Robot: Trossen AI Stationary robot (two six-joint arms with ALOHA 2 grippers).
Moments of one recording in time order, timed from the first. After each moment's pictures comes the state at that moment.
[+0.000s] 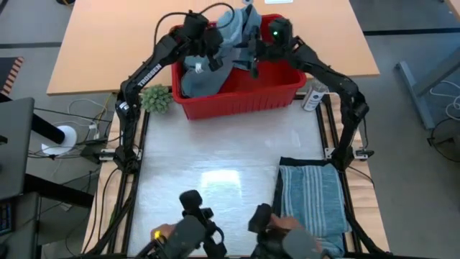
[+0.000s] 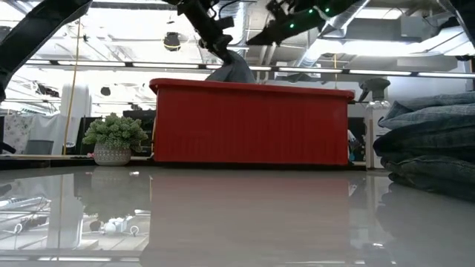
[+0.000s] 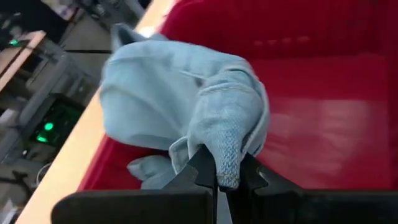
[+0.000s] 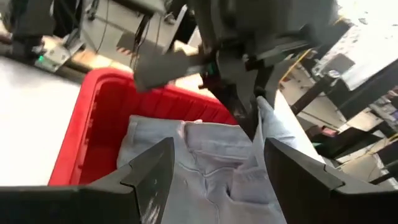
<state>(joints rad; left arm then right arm) 0.76 2.03 2.35 -0.83 -0.09 0.53 -0.76 1.82 1.92 -0.35 -0.51 -0.69</state>
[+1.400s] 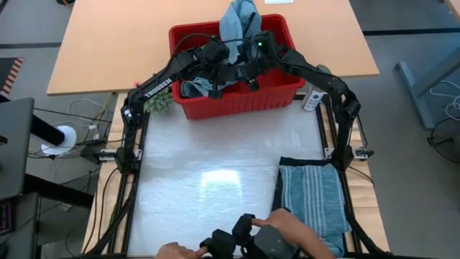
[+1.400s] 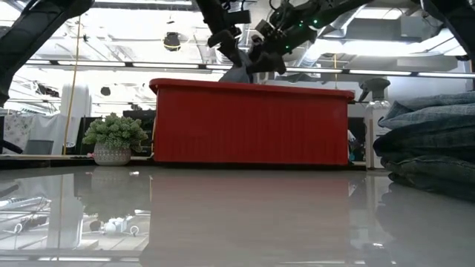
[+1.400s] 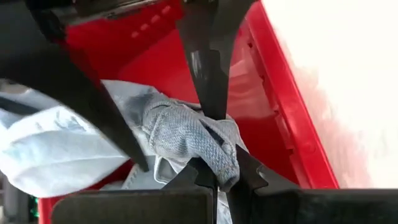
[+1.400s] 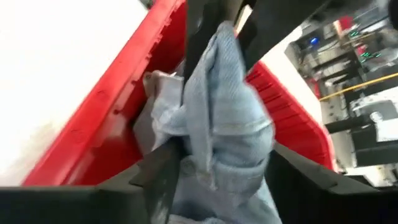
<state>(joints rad) 0.54 2.04 2.35 -1.10 -0.12 0.86 -0.71 1.92 1.92 -0.55 -0.47 -1.23</state>
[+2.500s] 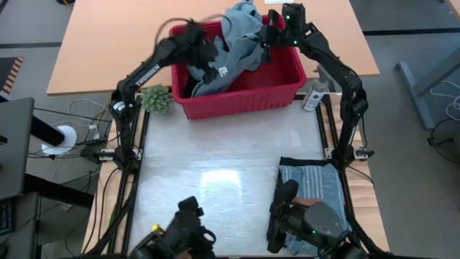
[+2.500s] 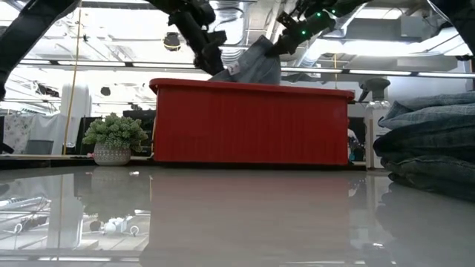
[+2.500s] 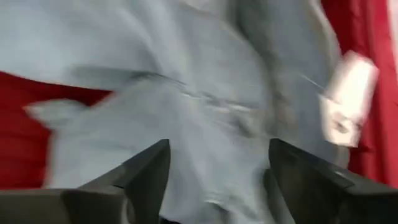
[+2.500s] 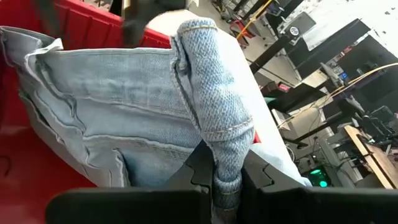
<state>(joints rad) 0.82 1.97 2.16 -0.95 0.17 0.44 -0.91 1.87 2.09 -0.54 -0.39 -0.84</state>
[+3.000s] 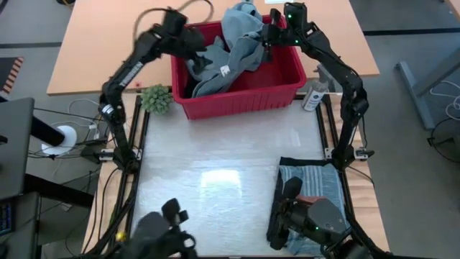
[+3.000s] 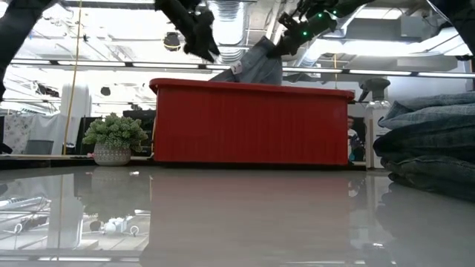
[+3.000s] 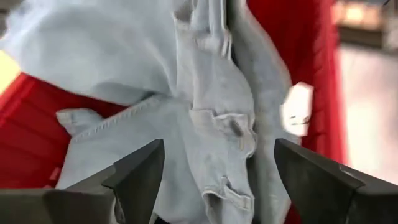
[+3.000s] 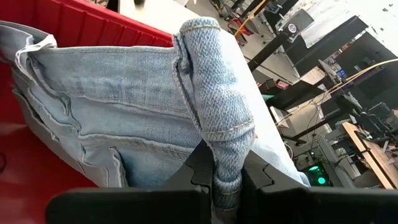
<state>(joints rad) 0.87 1.86 2.17 -0.95 0.29 0.35 -0.93 1.87 2.09 -0.55 -0.40 -0.85</state>
